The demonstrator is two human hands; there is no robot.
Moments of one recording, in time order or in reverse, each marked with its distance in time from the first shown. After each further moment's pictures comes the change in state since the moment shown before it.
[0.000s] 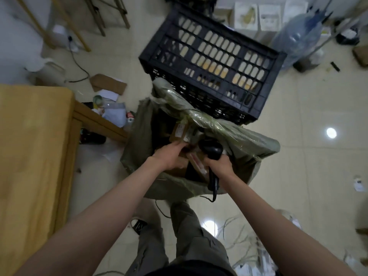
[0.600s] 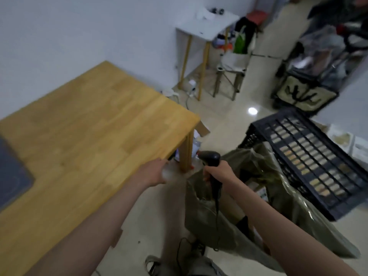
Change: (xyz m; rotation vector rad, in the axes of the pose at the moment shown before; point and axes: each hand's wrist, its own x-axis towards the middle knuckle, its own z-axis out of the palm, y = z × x) left_hand -0.313 -0.157 -0.007 -0.119 0.462 -0.576; right_hand -0.177 -0.112 0.185 -0.510 -0.447 -0.449
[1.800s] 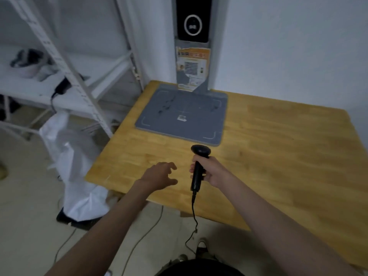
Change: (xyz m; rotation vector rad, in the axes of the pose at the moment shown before) left_hand -0.385 -0.275 0.117 -0.711 0.392 -1.015; right_hand -0.208 -0.083 0.501 -0.461 -1.043 -0.154
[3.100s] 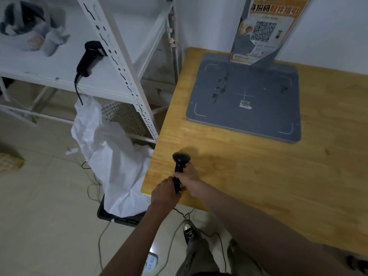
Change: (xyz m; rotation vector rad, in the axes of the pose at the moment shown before) left_hand 0.057 -0.311 -0.003 -0.170 -0.045 -0.275; right_hand 0.194 0.052 0.363 -0.378 0.078 0.234
